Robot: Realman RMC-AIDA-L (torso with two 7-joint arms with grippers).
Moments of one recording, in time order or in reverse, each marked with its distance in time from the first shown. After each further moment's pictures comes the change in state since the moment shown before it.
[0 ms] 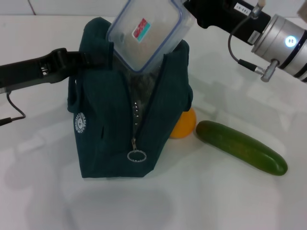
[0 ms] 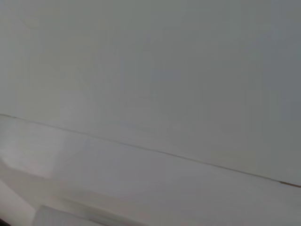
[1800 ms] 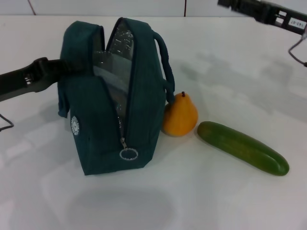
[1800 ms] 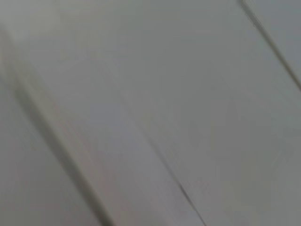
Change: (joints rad) left arm -0.002 0.006 -0.106 -0.148 0.005 0.003 0.110; right arm -0.286 -0.036 -0.170 -0.605 -0.175 0.084 -0.244
